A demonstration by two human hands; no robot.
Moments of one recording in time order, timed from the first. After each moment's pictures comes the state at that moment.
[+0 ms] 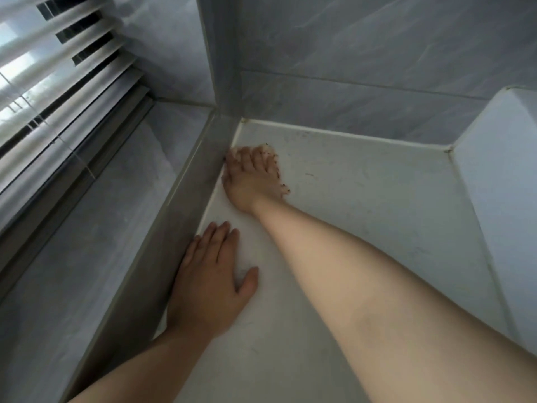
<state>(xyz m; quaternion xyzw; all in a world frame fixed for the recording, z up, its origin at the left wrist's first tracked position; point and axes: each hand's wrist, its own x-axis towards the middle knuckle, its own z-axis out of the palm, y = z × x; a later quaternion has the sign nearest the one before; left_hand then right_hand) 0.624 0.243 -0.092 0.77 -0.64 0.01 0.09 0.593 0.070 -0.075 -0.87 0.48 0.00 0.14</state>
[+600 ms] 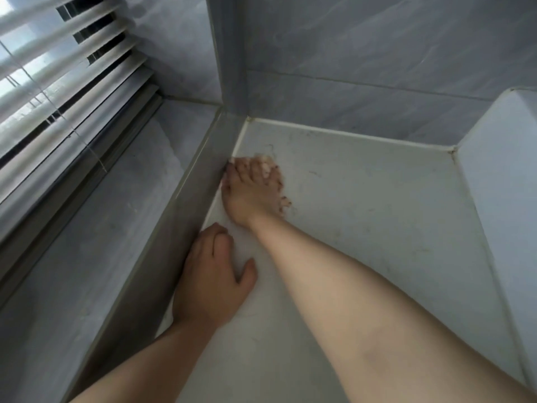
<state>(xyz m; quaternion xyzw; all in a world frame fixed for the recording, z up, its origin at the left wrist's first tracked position) 0.622 0.245 -0.094 0.78 -0.59 -0.01 0.22 0.591 0.101 -0.077 -0.86 0.48 -0.04 0.18</state>
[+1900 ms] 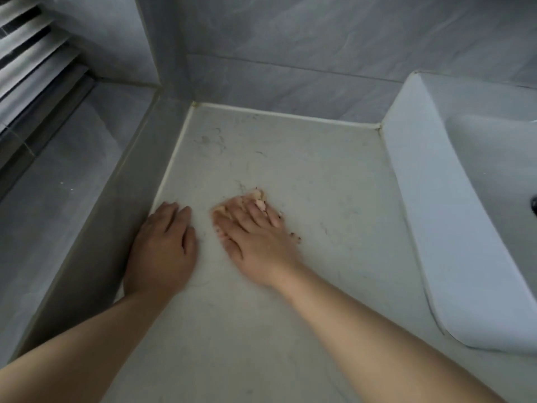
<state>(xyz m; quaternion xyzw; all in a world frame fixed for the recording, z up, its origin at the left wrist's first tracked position) 0.630 0.239 -0.107 0.74 -0.64 0.06 0.20 0.462 0.192 -0.082 -0.89 0.44 0.00 0.12</state>
